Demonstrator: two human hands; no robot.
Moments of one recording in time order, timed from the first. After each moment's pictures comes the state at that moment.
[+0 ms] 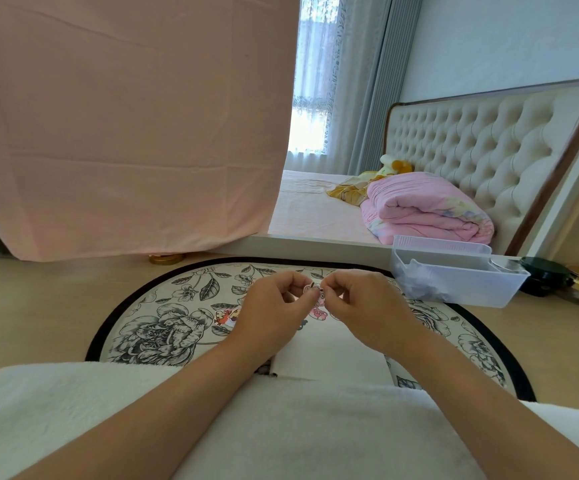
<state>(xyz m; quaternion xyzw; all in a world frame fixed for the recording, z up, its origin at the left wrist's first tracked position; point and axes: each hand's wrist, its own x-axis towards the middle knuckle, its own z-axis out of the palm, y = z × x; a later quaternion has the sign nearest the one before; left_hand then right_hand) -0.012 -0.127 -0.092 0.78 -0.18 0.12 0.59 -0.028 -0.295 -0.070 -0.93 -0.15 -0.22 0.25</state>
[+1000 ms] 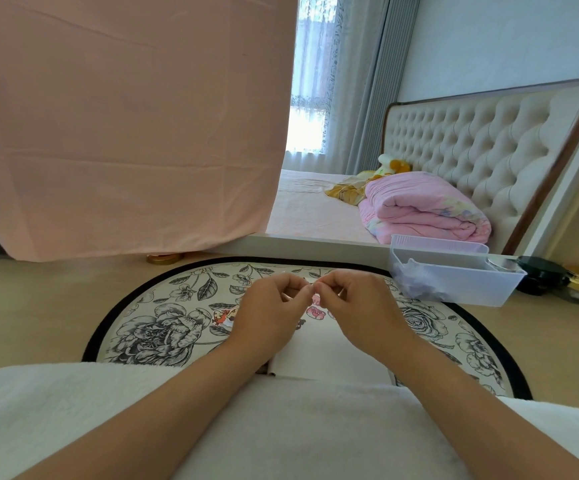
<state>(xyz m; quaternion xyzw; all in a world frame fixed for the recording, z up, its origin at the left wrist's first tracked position) -0.013 -0.129 -0.093 0.80 -0.14 0.11 0.58 -0.028 -0.285 -0.077 -0.91 -0.10 -0.23 0.32</state>
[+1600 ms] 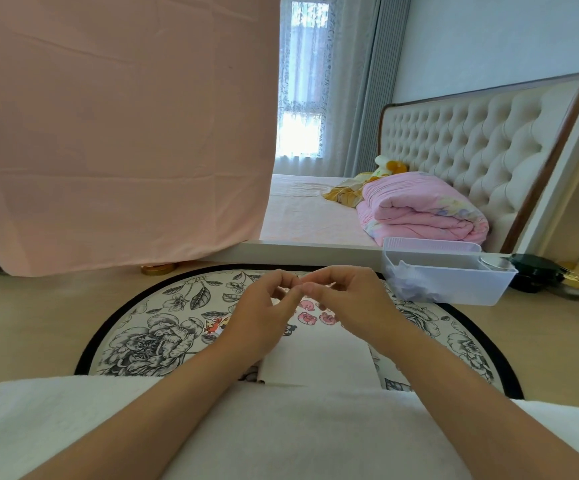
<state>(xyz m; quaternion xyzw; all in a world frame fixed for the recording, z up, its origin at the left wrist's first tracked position) -0.009 -0.129 -0.088 0.79 -0.18 0.11 0.58 -0.031 -0.291 -0.058 -0.81 -0.09 -0.12 0.56</state>
